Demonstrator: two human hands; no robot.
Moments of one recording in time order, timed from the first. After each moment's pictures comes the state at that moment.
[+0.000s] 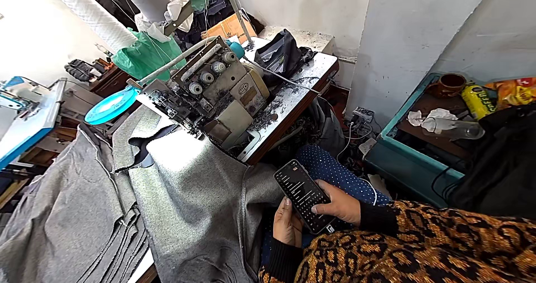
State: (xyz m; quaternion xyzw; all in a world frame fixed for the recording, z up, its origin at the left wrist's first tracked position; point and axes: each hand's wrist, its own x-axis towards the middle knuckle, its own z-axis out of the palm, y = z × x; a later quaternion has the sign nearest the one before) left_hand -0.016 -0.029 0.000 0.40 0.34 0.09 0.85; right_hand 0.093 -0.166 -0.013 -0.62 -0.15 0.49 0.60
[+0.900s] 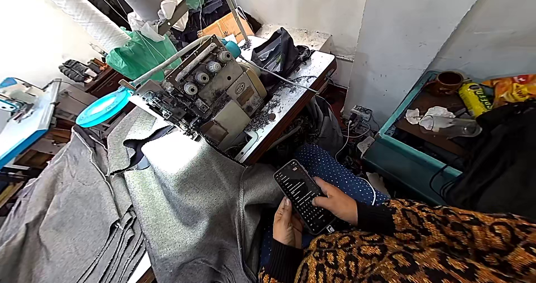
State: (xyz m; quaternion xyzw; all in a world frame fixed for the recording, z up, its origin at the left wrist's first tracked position) left_hand -0.016 -0.030 -0.004 0.40 0.33 0.09 0.85; right_hand 0.094 -0.161 -0.013 -0.65 -0.16 0.45 0.59
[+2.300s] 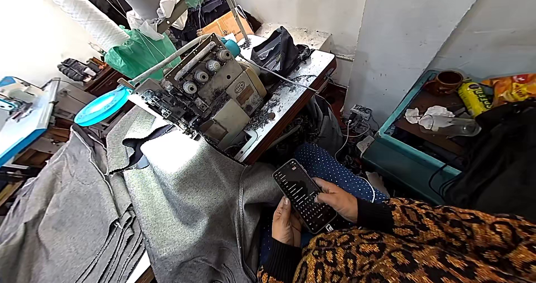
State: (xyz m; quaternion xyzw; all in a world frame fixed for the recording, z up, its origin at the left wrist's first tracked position) left_hand -0.016 -0.029 -0.005 0.39 0.33 0.09 0.85; right_hand 0.095 -0.165 -0.020 -0.58 -0.15 0.47 0.65
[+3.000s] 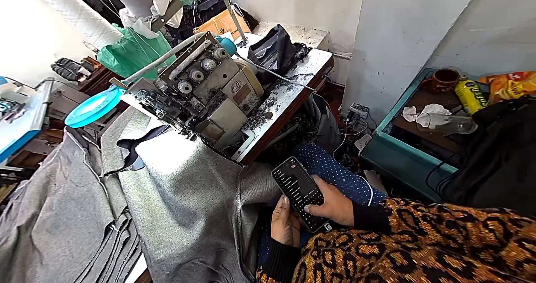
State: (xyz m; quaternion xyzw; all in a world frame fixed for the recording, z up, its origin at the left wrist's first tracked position) left_hand -0.014 -0.031 -0.002 0.40 0.33 0.09 0.85; right_hand 0.091 -0.162 -0.007 -0.72 -0.20 0.42 0.52
